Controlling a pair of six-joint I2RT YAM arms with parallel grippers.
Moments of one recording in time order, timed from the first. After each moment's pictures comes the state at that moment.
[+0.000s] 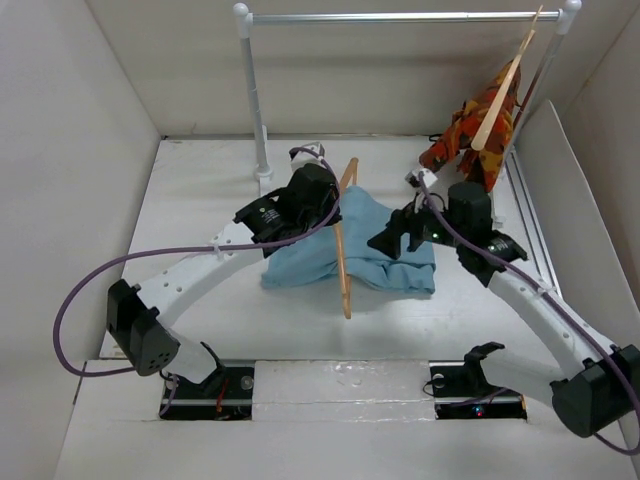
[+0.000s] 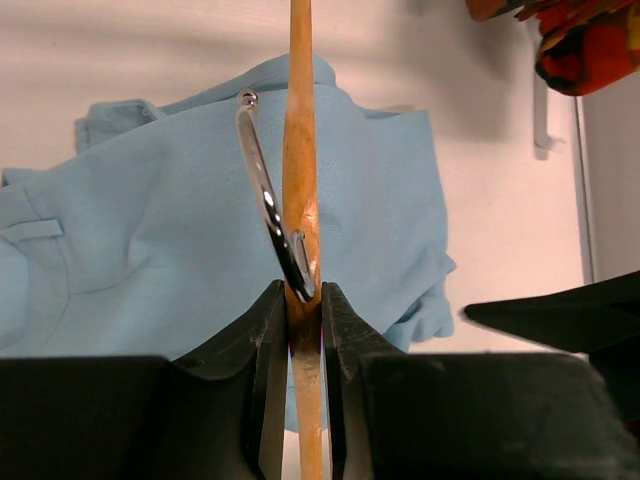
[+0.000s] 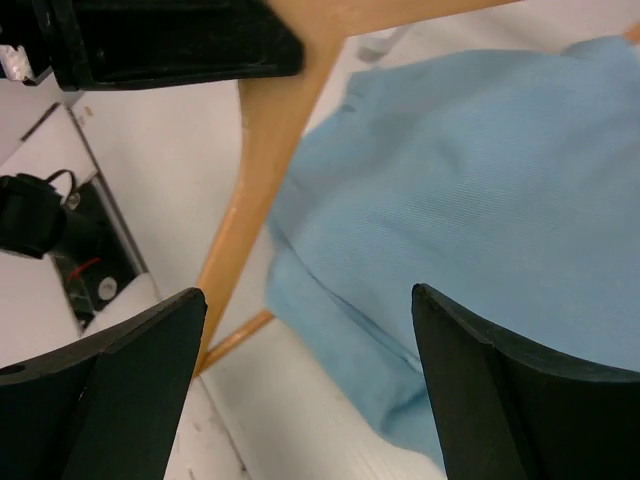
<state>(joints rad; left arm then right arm) -0.83 1.44 1.39 -0.57 -0.34 -0.75 0.36 1.07 0.92 -0.25 -0.56 0.14</state>
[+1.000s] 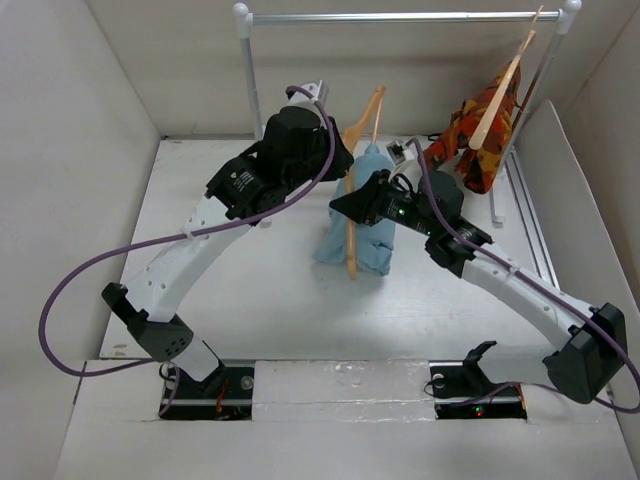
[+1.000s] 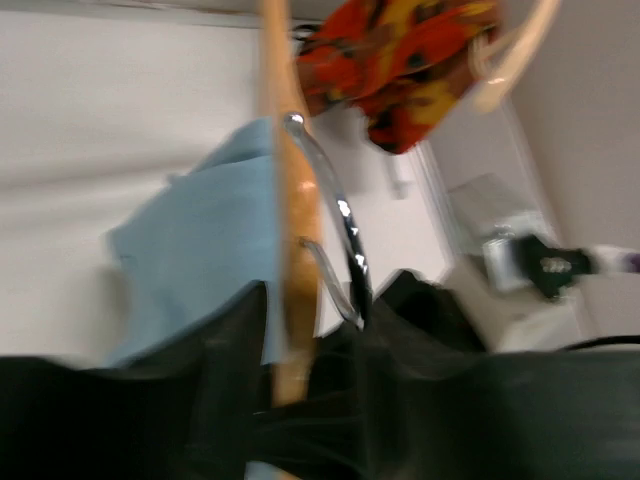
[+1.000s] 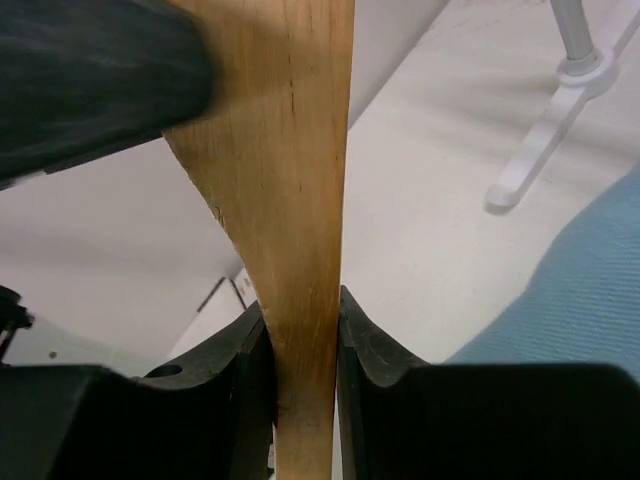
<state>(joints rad) -0.82 1.54 1.94 -0.76 -0.21 -0.63 0.64 1.25 1.05 0.17 -0.37 0.67</state>
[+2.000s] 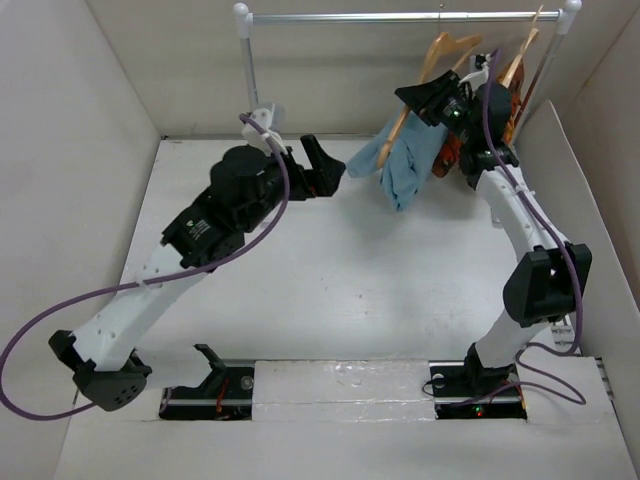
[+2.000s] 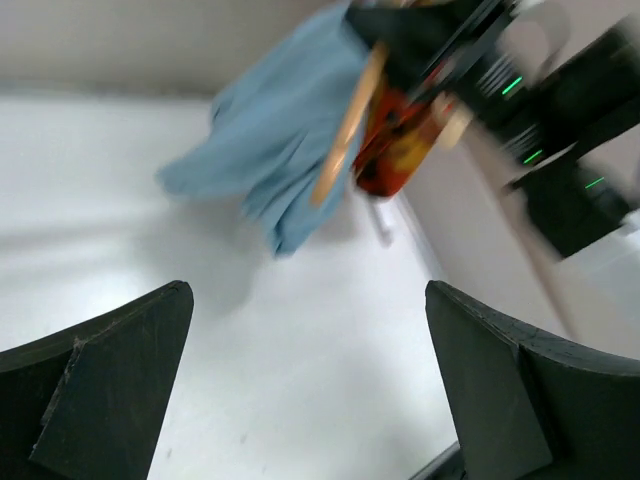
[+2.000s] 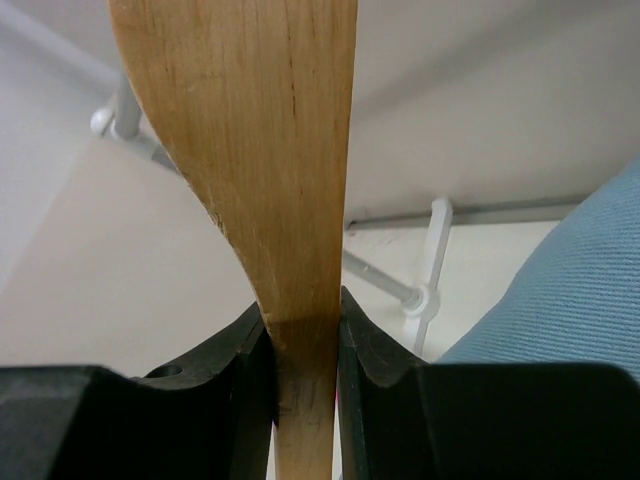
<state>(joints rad) -0.80 1.18 1.57 -0.45 -0.23 -0.56 0.17 1.68 1.58 0.21 -0.43 0.91</state>
